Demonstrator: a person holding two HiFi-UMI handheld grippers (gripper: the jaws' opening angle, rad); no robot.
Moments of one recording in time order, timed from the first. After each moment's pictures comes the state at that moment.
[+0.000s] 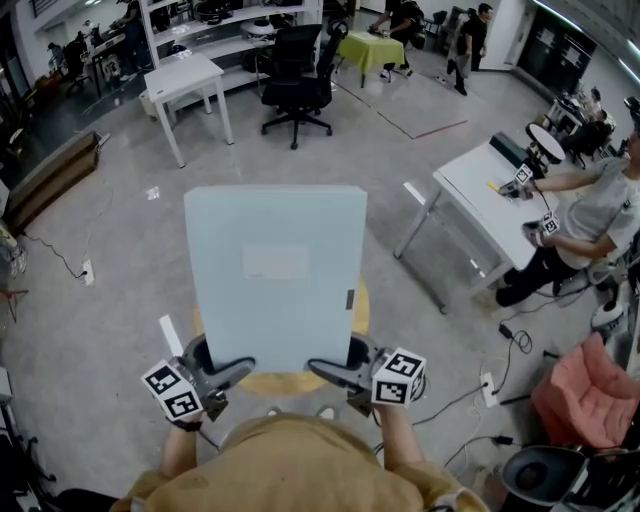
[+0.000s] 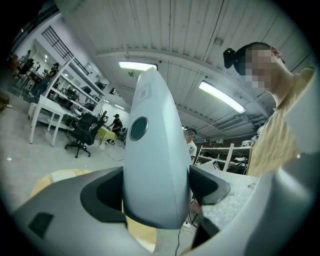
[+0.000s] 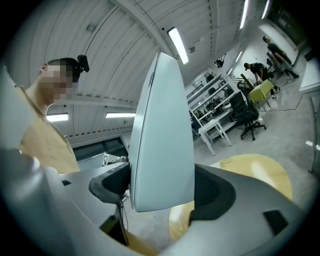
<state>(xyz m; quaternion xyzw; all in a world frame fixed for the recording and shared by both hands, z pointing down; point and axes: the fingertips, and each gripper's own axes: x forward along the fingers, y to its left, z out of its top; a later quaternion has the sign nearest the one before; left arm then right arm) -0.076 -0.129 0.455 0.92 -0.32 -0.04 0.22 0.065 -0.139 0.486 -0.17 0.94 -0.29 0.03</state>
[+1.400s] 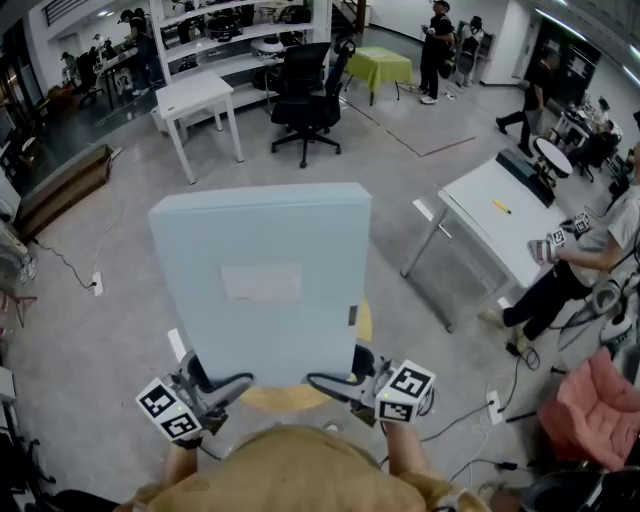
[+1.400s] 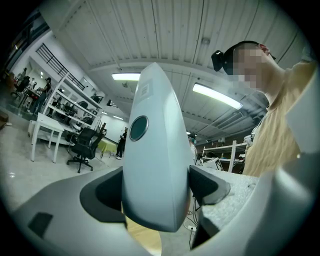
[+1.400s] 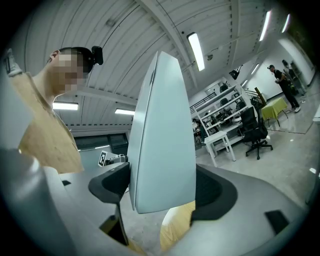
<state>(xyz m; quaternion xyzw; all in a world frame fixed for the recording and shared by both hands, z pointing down) -0.062 -0.124 0.399 0.92 -0.35 -0.06 0.16 0.075 -0.144 0.424 -0.16 0.97 -0.20 0.03</state>
